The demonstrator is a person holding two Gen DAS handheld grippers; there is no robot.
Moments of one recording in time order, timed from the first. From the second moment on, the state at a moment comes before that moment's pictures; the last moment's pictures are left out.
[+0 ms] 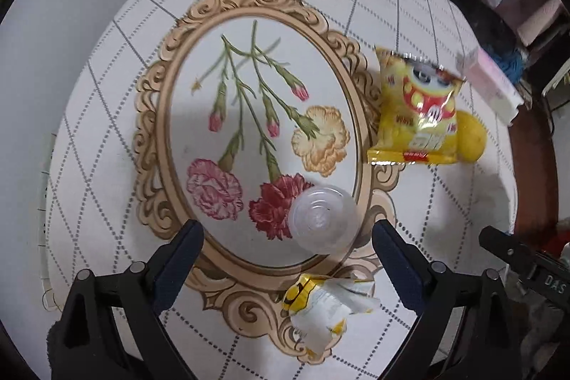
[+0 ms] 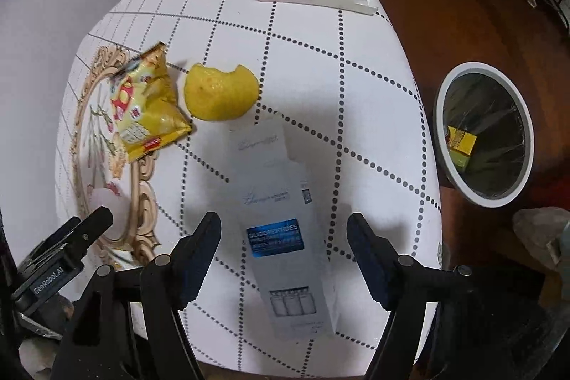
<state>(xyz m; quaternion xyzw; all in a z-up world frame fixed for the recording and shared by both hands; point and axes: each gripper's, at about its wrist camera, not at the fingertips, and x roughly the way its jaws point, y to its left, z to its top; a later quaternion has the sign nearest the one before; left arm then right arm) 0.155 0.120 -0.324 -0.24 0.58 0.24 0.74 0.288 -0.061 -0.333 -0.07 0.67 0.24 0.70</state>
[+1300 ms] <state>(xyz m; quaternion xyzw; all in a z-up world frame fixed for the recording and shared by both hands) 0.158 0.060 -0.257 -0.14 0.50 0.27 0.81 0.256 -0.088 -0.268 -0.06 0.56 0.23 0.79</state>
